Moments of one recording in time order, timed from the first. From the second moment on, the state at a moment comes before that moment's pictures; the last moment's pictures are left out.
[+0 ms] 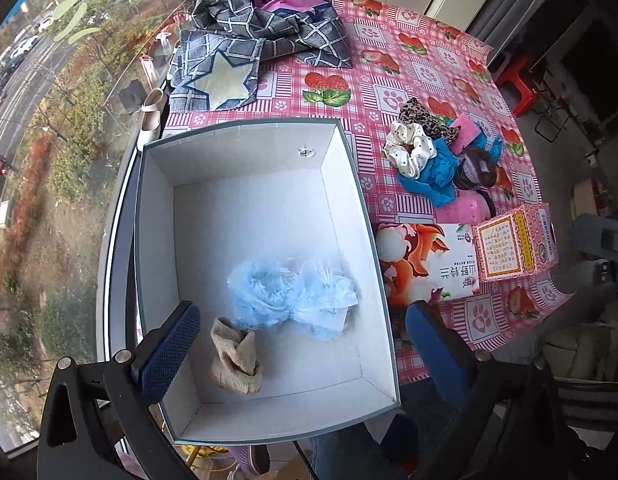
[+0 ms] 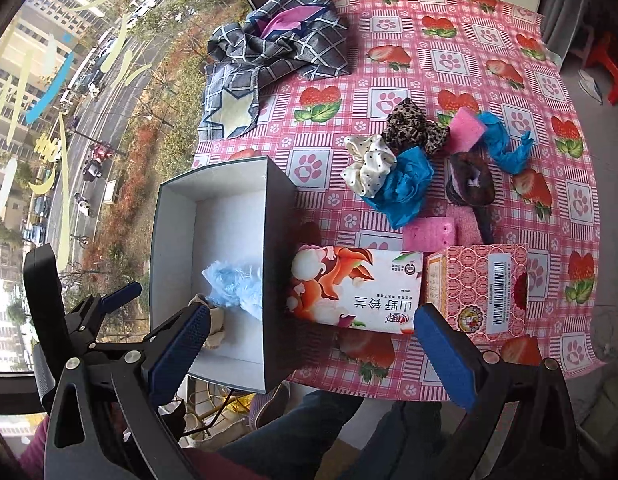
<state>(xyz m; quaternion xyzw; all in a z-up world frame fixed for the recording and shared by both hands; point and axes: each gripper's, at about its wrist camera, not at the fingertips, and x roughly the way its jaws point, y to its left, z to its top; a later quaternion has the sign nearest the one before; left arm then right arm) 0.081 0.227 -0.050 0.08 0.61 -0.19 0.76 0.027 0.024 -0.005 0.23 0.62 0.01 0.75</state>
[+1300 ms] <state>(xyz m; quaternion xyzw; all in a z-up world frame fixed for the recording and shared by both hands) 0.195 0.039 -0.119 0.09 0.68 -0.15 0.71 0.049 -0.200 -0.117 0.31 0.68 -0.06 0.66</state>
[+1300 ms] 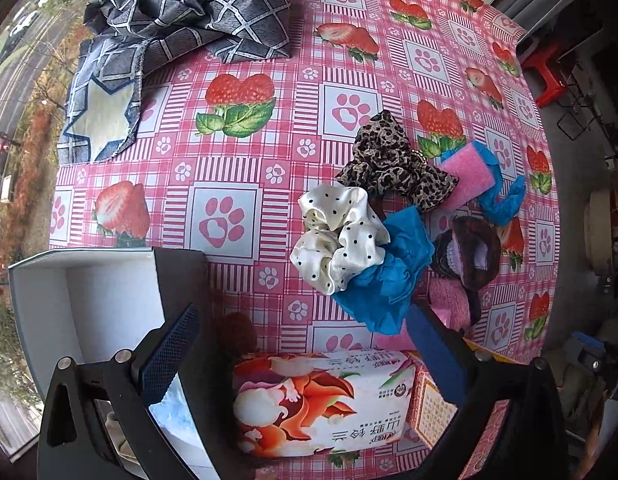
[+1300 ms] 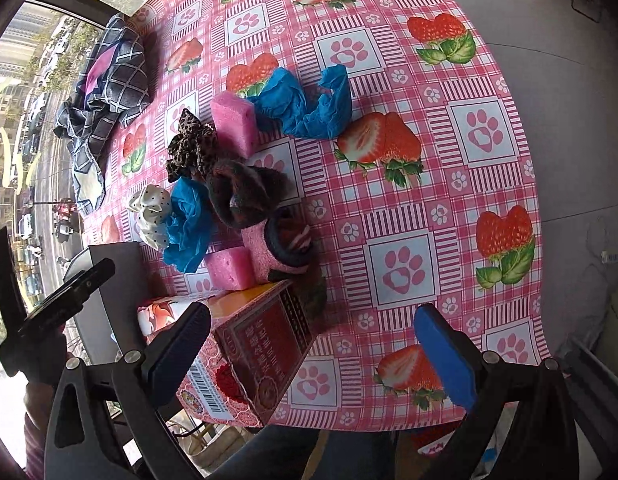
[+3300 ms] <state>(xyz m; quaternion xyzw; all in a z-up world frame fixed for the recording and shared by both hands) 0.156 0.030 -0.076 0.10 0.63 -0.19 0.75 0.101 -0.172 -0.112 0.28 0.65 0.02 0.71</state>
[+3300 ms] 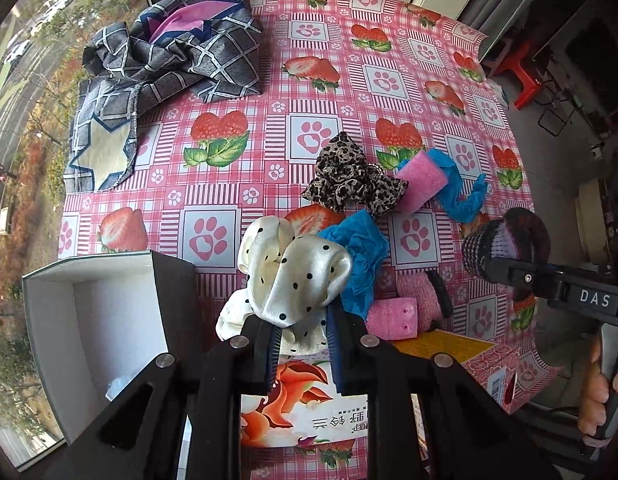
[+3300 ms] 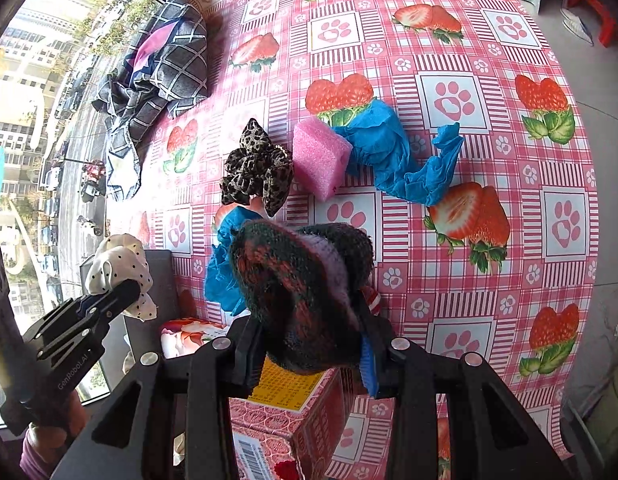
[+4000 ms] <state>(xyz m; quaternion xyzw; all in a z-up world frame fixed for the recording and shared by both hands) 0.068 0.056 -0.008 0.16 0.60 -0.24 0.75 0.035 -0.125 -0.010 0.21 0.61 0.00 0.76</state>
